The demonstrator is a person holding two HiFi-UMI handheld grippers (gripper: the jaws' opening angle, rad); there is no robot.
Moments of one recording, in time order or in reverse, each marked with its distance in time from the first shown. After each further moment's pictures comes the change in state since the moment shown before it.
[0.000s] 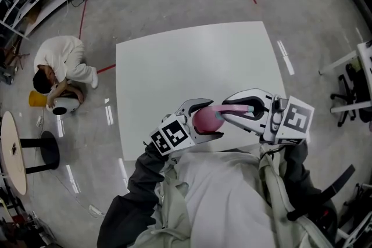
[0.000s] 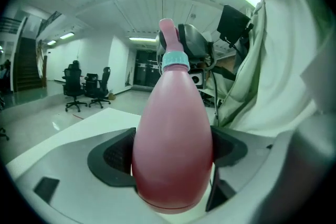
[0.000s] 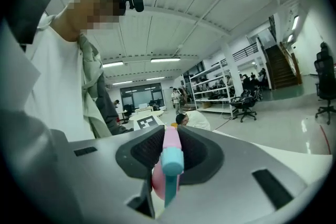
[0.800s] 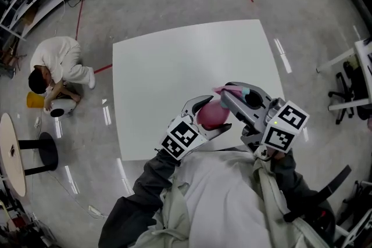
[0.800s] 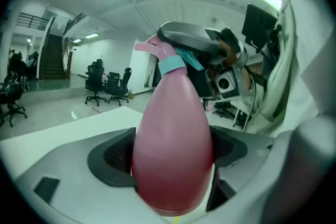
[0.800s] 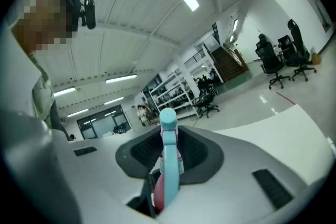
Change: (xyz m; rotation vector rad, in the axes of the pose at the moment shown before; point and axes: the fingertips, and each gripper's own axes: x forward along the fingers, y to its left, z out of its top) left arm 0.024 0.019 0.013 -0.155 -0.051 0.209; right arm -0.019 -0.056 -0.005 0.364 -0.134 -0.451
